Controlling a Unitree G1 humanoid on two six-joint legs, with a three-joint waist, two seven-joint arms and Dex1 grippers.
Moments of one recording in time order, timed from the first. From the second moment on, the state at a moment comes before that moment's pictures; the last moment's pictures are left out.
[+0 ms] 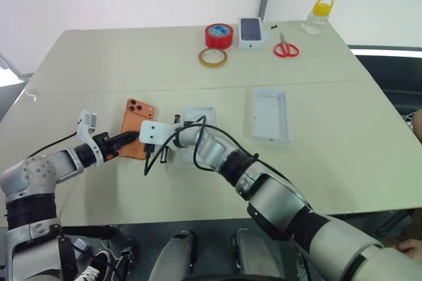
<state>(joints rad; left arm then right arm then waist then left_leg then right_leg) -0.38 0.62 0.45 0.25 -0.79 1.16 -0.65 -1.03 0.19 0.55 0.94 -0.34 0.09 0.56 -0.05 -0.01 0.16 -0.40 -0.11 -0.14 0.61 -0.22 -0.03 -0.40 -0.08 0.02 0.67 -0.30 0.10</state>
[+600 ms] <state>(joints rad) -0.33 0.46 0.67 0.22 -0.99 1.30 -0.48 -0.83 0.07 0.35 0.40 -0.03 0.21 0.84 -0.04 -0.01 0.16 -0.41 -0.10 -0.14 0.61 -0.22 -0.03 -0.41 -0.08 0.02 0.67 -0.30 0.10</state>
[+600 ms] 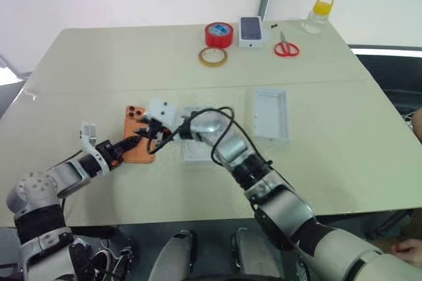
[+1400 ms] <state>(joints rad) -0.30 0.36 0.72 0.07 -1.20 1.26 -0.28 -0.51 -0.40 0.42 0.08 -0.02 0.09 1.08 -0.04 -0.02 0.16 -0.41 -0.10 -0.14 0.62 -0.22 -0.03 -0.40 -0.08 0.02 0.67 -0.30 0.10</state>
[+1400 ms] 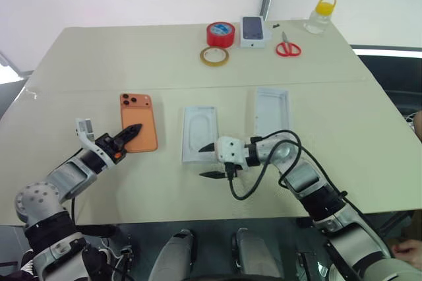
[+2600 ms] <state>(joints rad) -0.33 0.29 0.57 -0.02 -1.33 1.17 -0.16 -0.49 -0.31 0.49 -0.02 -0.08 0.31 0.95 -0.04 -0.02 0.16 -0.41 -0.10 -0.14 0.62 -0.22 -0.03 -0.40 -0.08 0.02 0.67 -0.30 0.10</state>
